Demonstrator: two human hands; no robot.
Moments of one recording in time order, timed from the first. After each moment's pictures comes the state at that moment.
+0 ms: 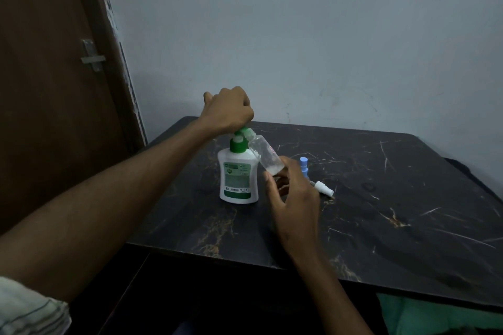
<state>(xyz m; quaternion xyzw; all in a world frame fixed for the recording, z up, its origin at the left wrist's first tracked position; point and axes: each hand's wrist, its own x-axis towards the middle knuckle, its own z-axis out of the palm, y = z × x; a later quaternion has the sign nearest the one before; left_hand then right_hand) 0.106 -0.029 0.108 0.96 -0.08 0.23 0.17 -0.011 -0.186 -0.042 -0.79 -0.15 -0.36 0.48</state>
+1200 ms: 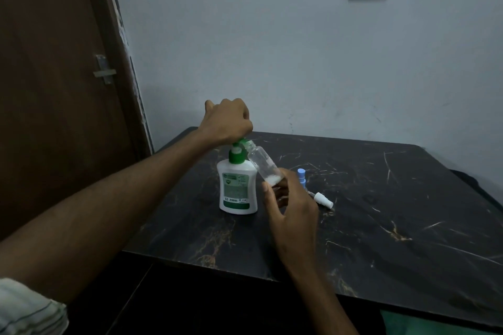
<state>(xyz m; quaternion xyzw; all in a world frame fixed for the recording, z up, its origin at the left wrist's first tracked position) 0.103 -0.031 0.112 0.96 -0.08 0.24 0.13 -0.011 -0.188 -0.044 -0.77 -0.15 -0.34 0.51</state>
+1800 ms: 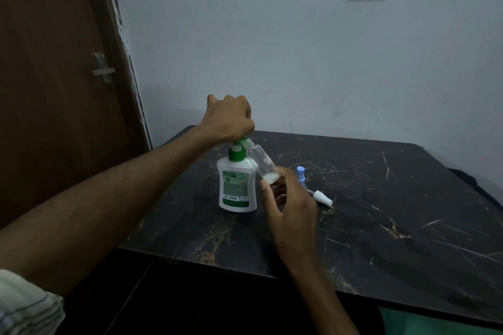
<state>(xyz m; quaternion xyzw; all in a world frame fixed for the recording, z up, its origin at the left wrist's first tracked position) 0.099 -0.036 0.116 0.96 -0.10 0.25 0.09 -0.013 -0.188 -0.041 -0.76 -0.17 -0.35 0.52</state>
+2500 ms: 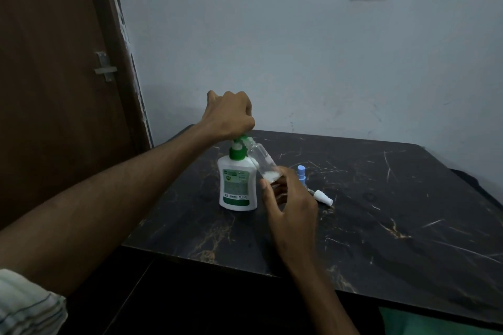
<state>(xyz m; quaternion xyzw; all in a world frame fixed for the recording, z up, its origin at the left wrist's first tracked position) 0.097 -0.034 0.118 0.95 -0.10 0.27 0.09 -0.011 -0.188 -0.042 -0.77 -0.16 -0.35 0.52</state>
